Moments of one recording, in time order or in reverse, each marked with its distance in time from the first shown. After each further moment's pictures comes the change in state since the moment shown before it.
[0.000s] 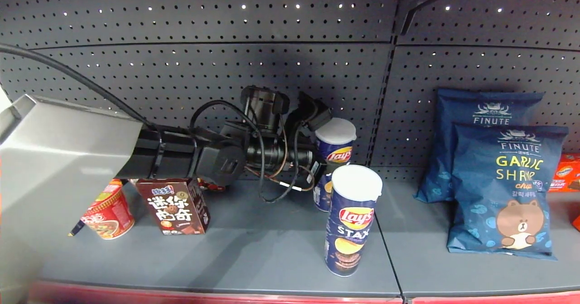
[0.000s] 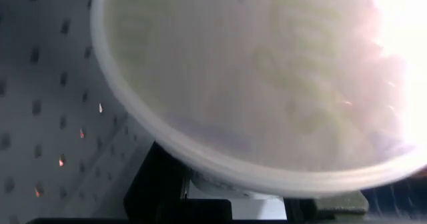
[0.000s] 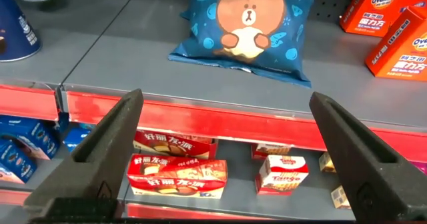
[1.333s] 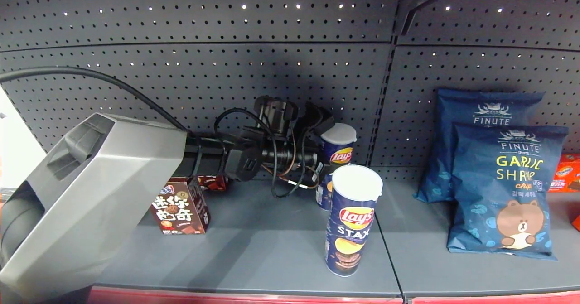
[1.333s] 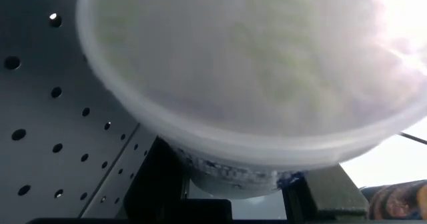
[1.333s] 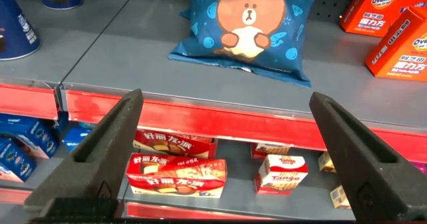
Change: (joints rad) left arm 0.019 0.158 -0.179 0.055 -0.014 0.020; right arm -0.001 0.002 0.000 0.000 0.002 -0.002
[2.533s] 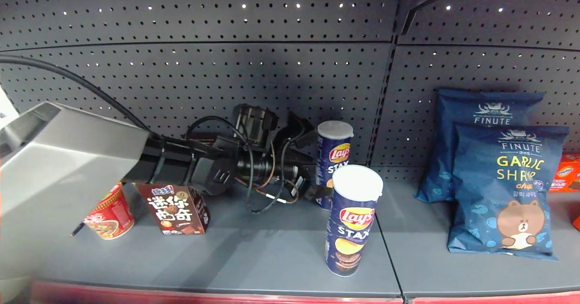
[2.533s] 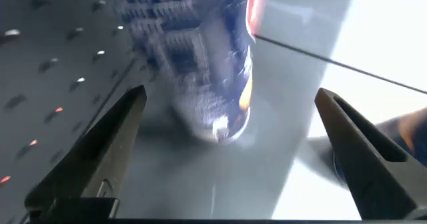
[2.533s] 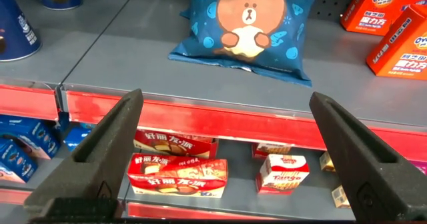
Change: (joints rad) left arm 0.035 -0.165 0.309 -0.088 0.006 0.052; right arm 0.000 0.001 0.000 0.000 0.003 0.007
